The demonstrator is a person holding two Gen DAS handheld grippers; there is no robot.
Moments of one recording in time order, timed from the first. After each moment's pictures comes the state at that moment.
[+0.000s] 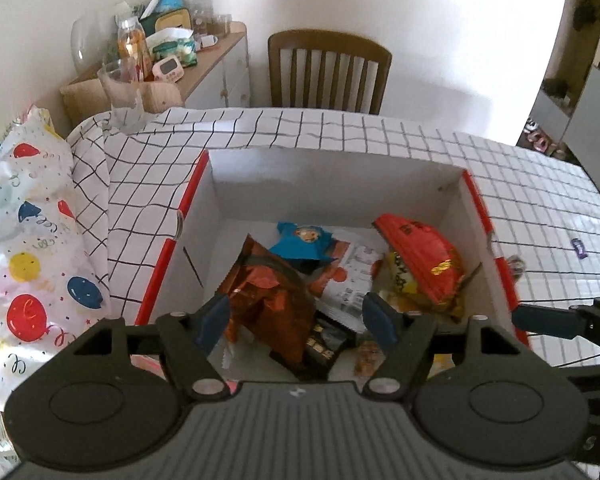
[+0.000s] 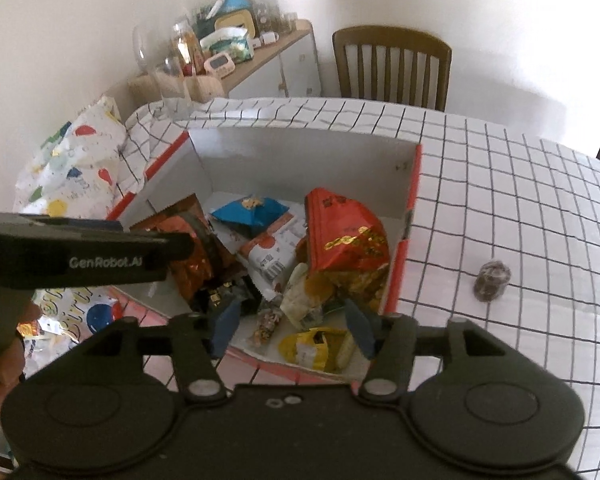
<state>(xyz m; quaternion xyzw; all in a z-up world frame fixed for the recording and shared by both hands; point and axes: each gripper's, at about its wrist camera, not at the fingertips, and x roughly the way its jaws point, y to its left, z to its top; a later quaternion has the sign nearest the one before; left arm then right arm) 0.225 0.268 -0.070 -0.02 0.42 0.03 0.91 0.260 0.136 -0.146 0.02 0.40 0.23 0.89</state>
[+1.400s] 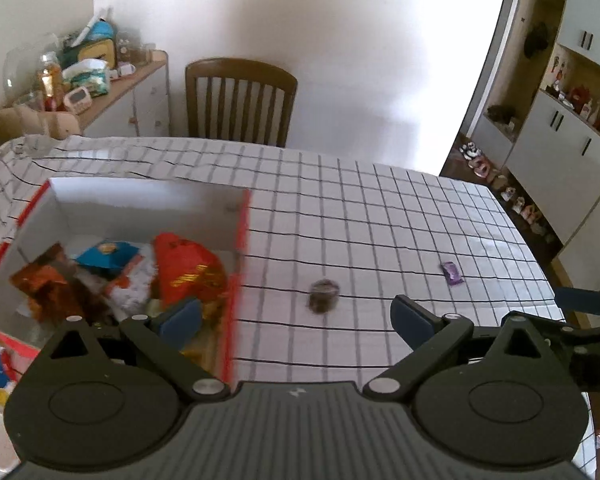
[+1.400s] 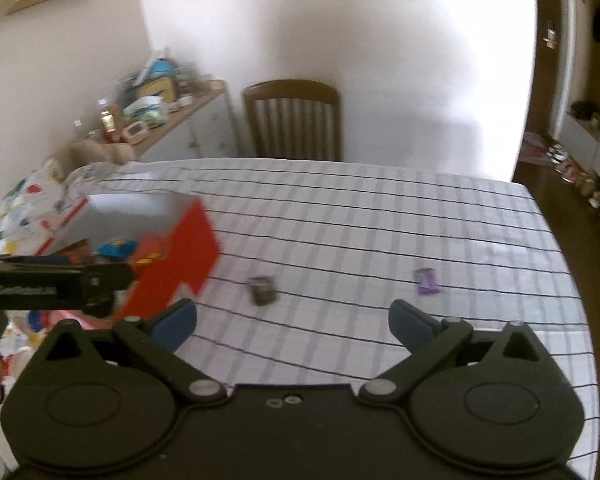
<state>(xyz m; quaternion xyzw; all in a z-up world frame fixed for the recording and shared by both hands) 0.218 0.080 -0.050 -0.06 0.38 -0.03 0.92 0.237 -0.093 -0.114 0.03 0.34 0.15 0.93</state>
